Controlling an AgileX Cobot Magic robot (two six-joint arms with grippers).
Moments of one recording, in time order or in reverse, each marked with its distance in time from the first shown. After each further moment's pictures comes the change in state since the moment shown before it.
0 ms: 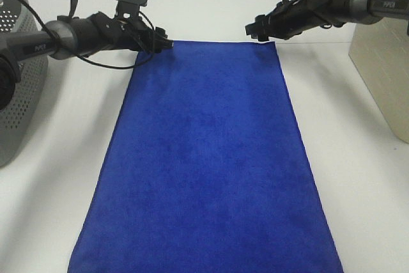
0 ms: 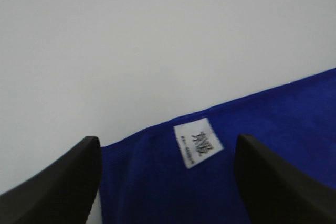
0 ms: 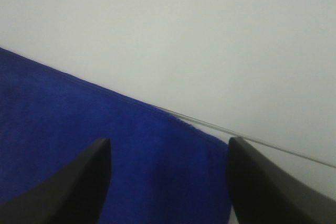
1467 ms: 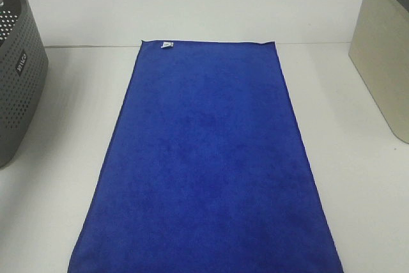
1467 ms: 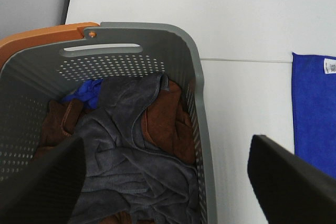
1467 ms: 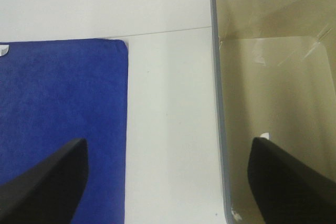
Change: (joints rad) left arm 0.300 -0.811 0.049 0.672 1.140 -0.714; right arm -0.161 -0.821 0.058 -0.521 0.947 0.740
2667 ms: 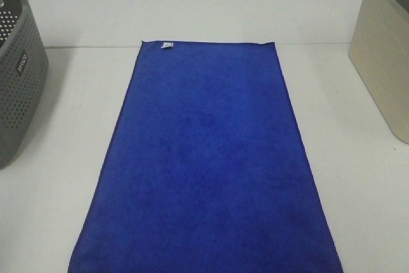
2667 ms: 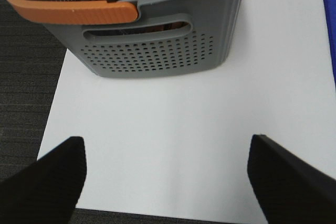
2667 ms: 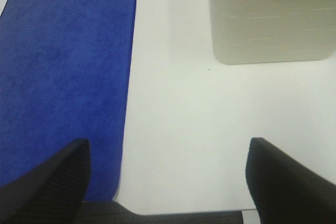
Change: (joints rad) left arm 0.000 -1.511 1.605 0.089 -0.182 -0.013; right arm 0.000 -1.455 1.198 0.011 0.004 -0.014
